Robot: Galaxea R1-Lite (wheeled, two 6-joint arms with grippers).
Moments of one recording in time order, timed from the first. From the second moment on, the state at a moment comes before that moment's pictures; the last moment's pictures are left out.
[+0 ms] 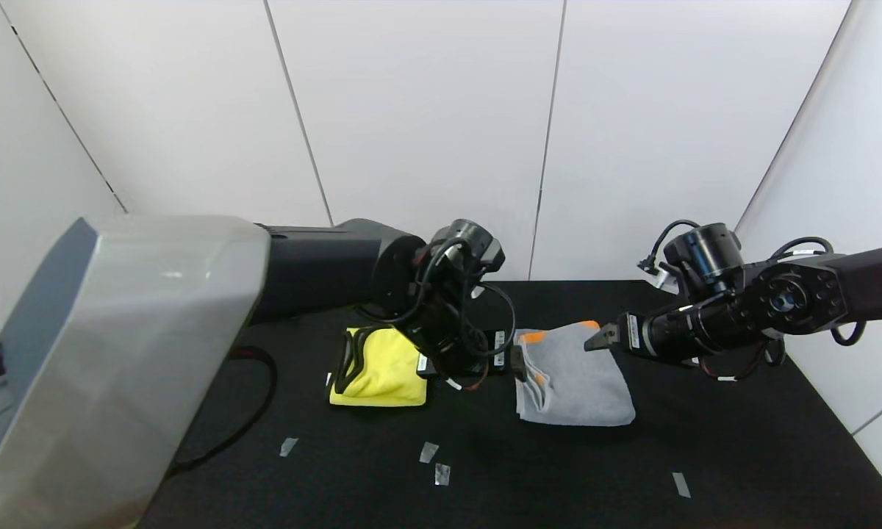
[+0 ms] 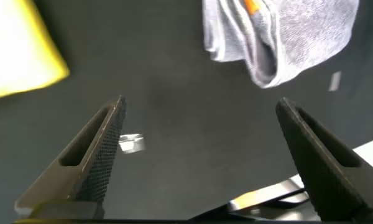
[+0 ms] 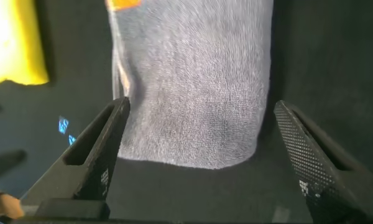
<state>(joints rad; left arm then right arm) -0.65 2.27 -1.94 0.68 -0.08 -0.51 0.24 2.03 -1.33 0.17 0.23 0.37</state>
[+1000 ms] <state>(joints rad) -0.64 2.45 -1.98 0.45 -0.26 -0.81 0.22 2.13 -1.33 0.14 0.27 0.53</state>
